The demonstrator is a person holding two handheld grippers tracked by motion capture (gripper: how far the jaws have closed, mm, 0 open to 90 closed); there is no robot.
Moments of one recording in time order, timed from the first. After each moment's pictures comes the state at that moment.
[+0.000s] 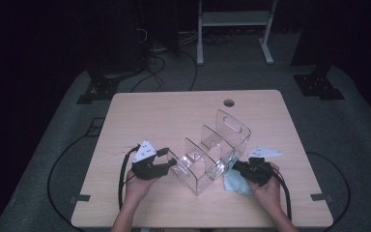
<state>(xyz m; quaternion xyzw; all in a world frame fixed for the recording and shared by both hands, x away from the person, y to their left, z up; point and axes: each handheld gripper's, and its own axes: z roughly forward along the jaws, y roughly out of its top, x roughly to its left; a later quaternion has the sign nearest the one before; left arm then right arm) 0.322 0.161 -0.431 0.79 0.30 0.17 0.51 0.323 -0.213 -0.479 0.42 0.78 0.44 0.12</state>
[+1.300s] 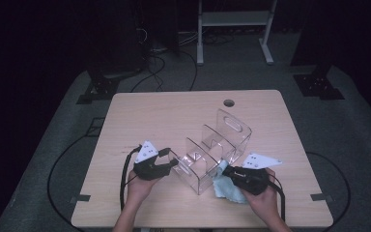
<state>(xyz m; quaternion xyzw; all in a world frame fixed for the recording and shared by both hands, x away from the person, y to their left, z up) 0.321 0.156 -0.432 0.78 0.31 0.18 0.51 0.277 -0.181 -0.431 0.32 0.79 0.50 0.14</state>
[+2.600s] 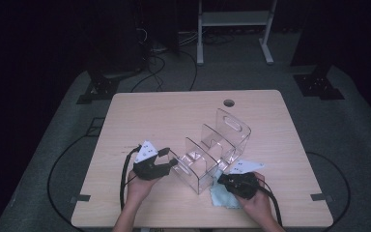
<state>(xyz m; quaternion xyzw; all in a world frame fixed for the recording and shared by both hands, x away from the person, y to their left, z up) 0.321 0.157 -0.432 0.78 0.31 0.18 0.51 0.285 -0.164 -0.473 0.33 0.83 0.43 0.12</state>
